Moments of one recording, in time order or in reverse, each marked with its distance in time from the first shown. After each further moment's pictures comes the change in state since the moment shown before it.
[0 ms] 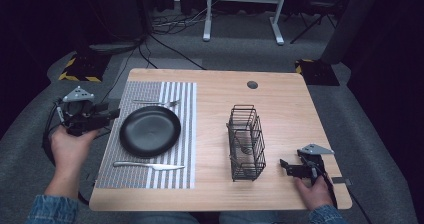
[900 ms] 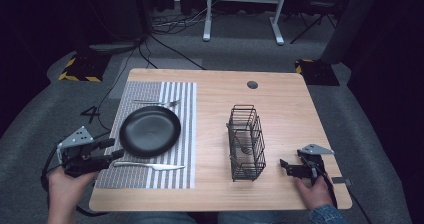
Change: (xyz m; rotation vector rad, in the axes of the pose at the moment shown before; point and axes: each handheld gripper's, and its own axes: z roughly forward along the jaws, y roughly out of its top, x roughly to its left) left arm -0.033 -0.088 -0.010 -0.028 -0.194 0.043; right arm 0.000 0.000 0.000 0.000 0.000 0.000
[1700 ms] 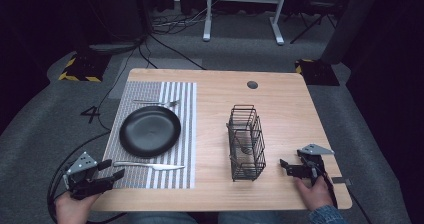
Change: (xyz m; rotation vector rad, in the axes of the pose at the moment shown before) left arm -0.002 -0.071 0.023 0.050 0.096 -0.098; right arm 0.000 0.000 0.000 -0.002 0.001 -0.004
